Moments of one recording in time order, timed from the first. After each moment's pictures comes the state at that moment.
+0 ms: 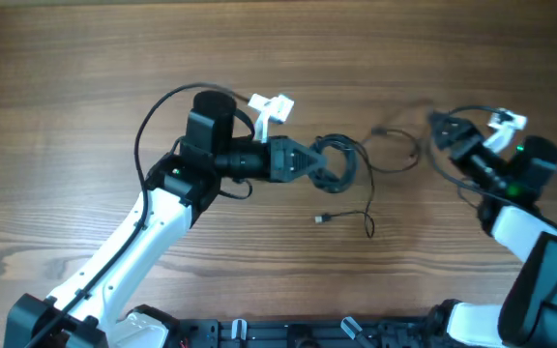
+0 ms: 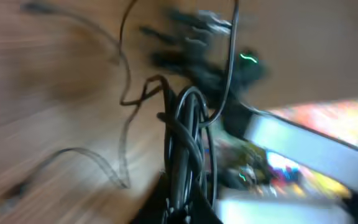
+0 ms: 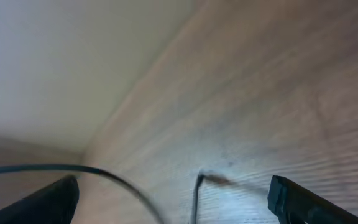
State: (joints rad) left arm -0.44 1.38 0.91 -0.07 0.97 -0.75; right arm -0.44 1.55 0.50 0.57 -0.87 0.63
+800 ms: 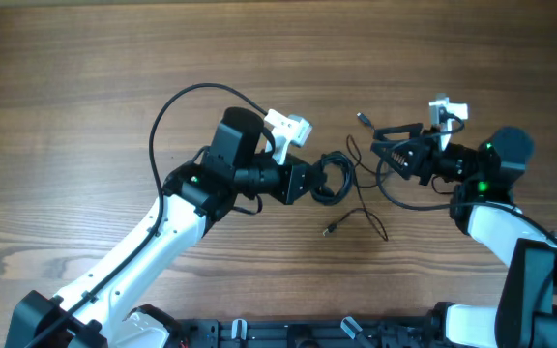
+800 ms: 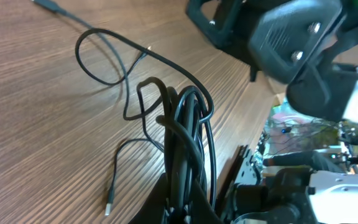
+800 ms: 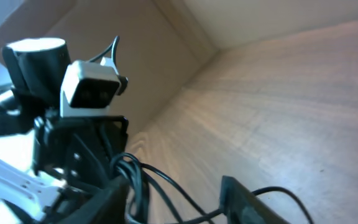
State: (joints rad) left arm -0.55 1.38 0.91 -0.25 0.70 -0.38; right arm -0.17 1.53 0.50 0.97 -1.41 0.67
